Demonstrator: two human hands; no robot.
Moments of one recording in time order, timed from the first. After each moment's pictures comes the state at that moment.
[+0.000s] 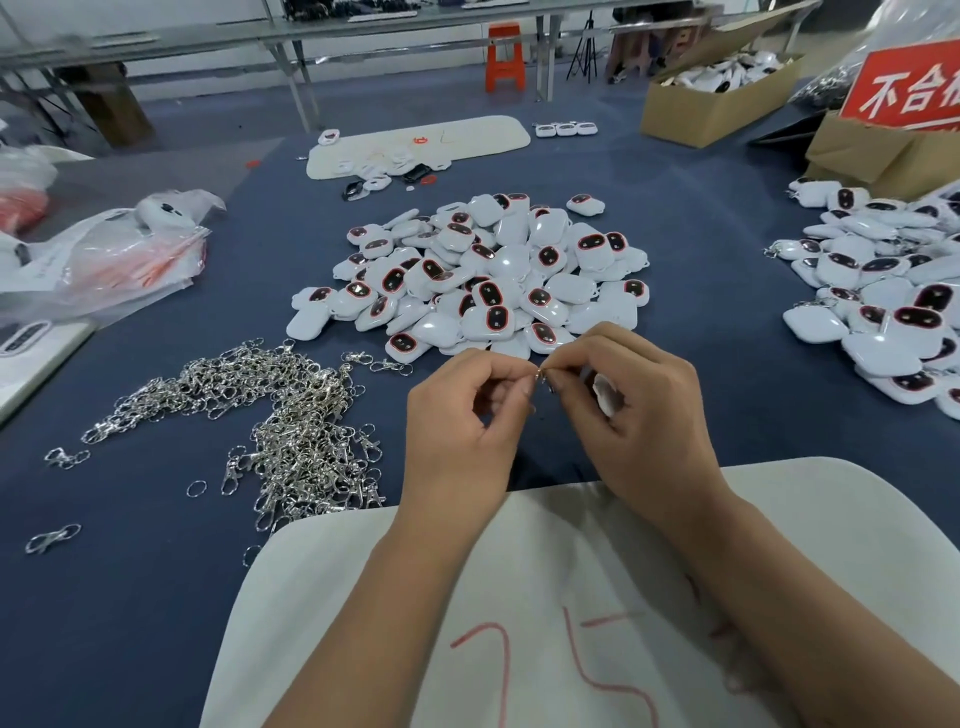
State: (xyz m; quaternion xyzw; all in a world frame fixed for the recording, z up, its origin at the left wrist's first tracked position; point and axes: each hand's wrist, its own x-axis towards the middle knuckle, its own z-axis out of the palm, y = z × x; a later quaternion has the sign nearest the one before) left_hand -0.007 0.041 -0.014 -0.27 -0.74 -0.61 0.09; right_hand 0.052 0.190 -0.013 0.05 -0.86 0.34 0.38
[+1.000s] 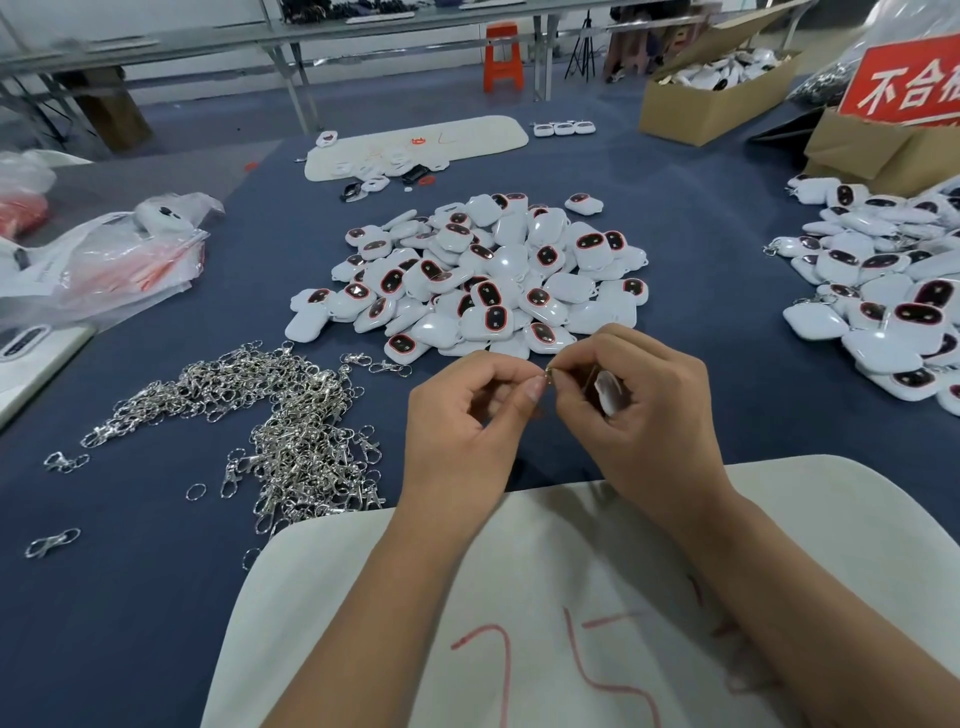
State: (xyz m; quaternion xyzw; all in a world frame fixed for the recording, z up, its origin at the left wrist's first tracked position) left_hand -0.001 0.040 -0.006 -0.26 -0.70 -0.66 0.02; right_hand 0.055 0.189 -0.009 0.04 -0.85 0.35 0.39
